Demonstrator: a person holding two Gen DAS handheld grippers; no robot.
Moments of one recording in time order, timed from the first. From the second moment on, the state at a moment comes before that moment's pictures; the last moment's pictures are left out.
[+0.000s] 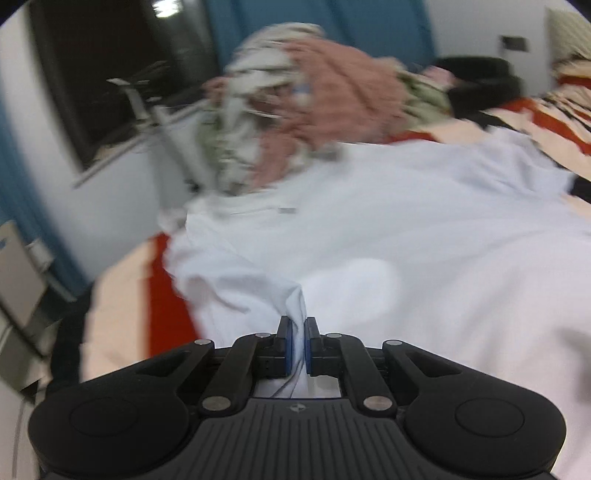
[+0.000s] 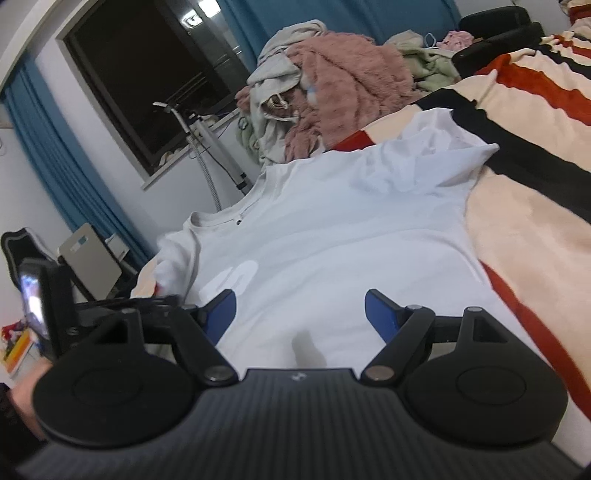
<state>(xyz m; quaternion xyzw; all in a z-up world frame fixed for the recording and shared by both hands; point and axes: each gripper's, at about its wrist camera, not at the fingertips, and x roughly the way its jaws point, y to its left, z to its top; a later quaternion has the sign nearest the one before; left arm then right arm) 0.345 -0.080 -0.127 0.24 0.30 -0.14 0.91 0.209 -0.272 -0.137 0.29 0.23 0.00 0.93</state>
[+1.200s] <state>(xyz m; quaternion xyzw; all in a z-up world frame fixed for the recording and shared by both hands) 0.410 0.125 -0.116 -0.27 0.31 -0.11 0.90 0.211 -0.260 -0.147 0.26 0.25 0.01 0.93</state>
